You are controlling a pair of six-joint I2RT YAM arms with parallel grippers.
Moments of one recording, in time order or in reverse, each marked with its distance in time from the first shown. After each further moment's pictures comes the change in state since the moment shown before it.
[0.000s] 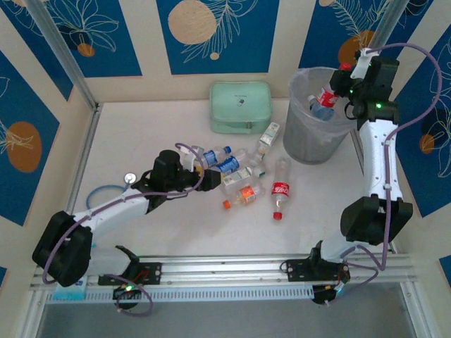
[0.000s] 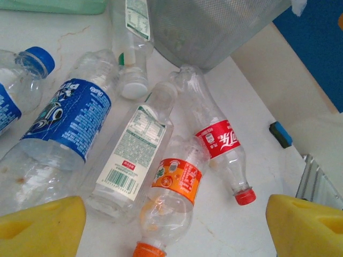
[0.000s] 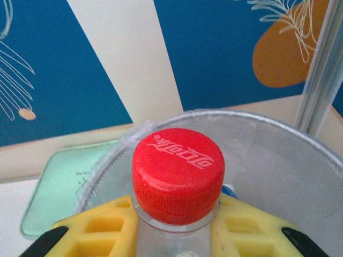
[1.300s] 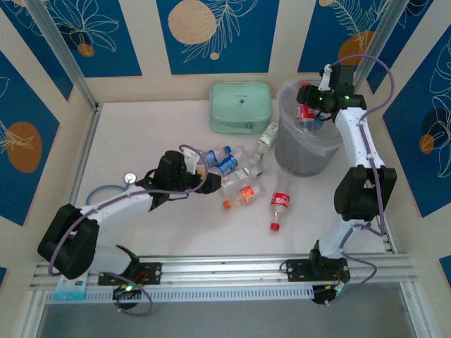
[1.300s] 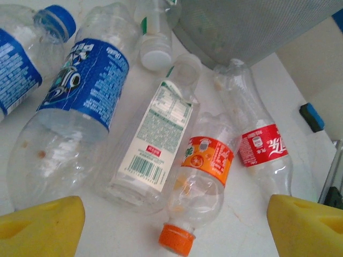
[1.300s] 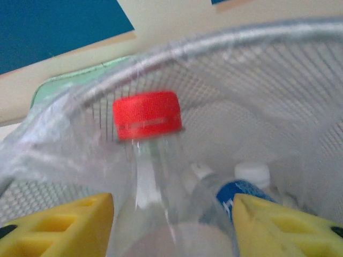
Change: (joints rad) left arm 0.001 0.061 0.019 -0.090 -0.034 0.052; right arm 0.129 0.207 0.030 -0.129 0.034 0.104
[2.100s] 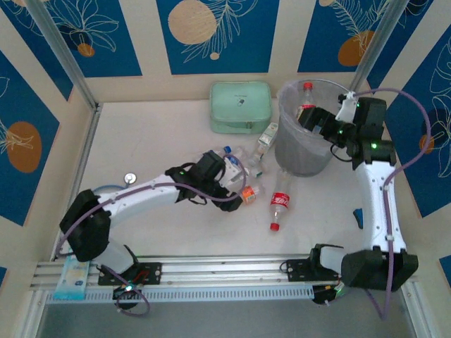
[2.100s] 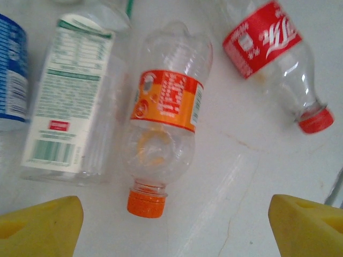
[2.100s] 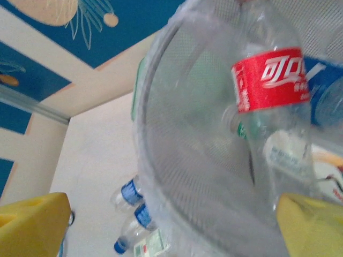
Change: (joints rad) left arm -0.310 0.204 0.390 -0.542 -0.235 0.345; right arm -0.067 -0.601 -0.433 -0.045 -0.311 0.167
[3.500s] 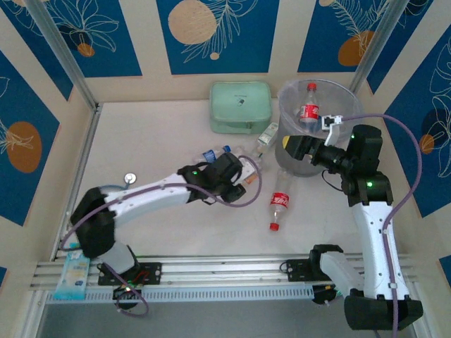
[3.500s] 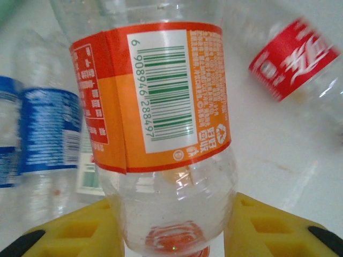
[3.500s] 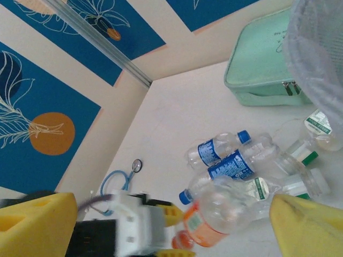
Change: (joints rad) left arm -0.093 0.009 0.129 -0.040 -0.274 0.079; right arm 0.114 -0.273 -0.228 0.109 -0.221 0.048
